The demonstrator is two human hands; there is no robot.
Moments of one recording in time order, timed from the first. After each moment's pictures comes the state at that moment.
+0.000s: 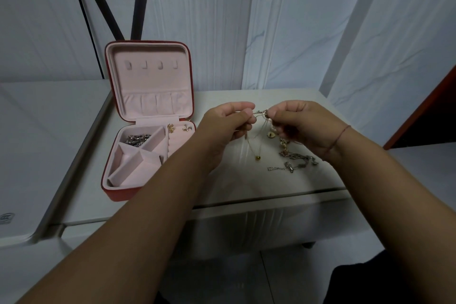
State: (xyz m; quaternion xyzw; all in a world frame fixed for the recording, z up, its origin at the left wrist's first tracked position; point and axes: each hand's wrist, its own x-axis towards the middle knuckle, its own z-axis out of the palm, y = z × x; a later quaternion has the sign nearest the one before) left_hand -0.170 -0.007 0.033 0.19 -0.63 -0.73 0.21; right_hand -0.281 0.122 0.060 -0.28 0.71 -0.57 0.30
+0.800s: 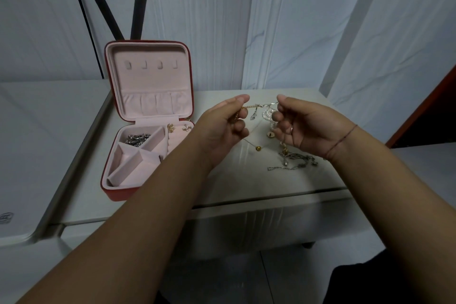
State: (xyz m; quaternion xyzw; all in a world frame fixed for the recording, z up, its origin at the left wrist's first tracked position) left_hand -0.171 -0.004 0.042 0.17 -0.46 -0.85 0.19; right_hand -0.287 0.120 0.064 -0.15 0.57 -0.68 0.44
